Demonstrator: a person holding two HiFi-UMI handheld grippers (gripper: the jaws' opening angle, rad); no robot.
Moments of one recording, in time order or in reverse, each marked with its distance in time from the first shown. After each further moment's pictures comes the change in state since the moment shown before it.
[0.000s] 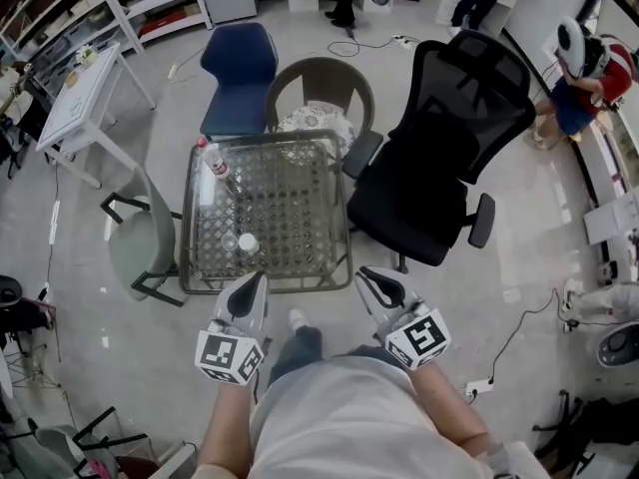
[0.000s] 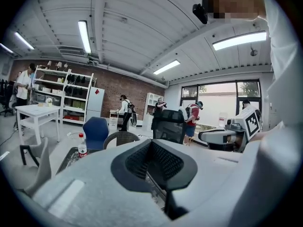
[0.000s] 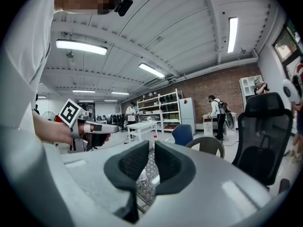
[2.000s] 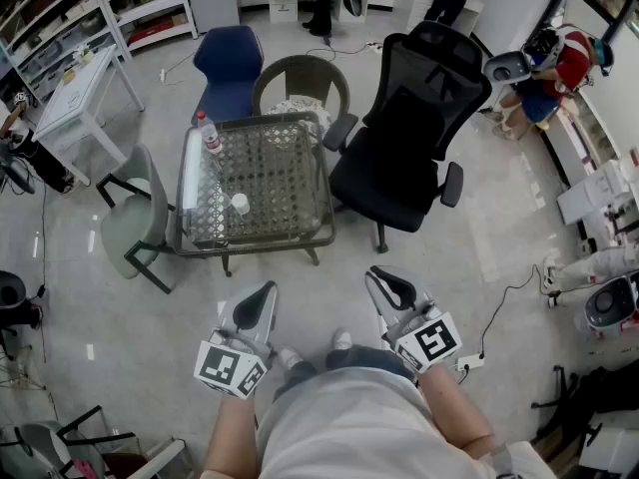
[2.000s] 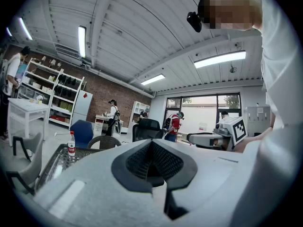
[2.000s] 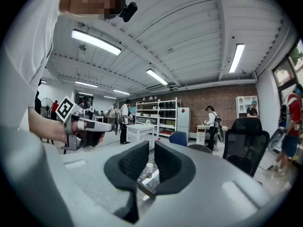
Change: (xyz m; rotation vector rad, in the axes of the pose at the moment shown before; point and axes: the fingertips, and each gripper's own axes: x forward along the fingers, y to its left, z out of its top) left arm -0.179 -0.117 0.000 -0.008 -0.114 -0.146; right arm -0.152 0.133 0.017 -0.134 -0.043 -0.078
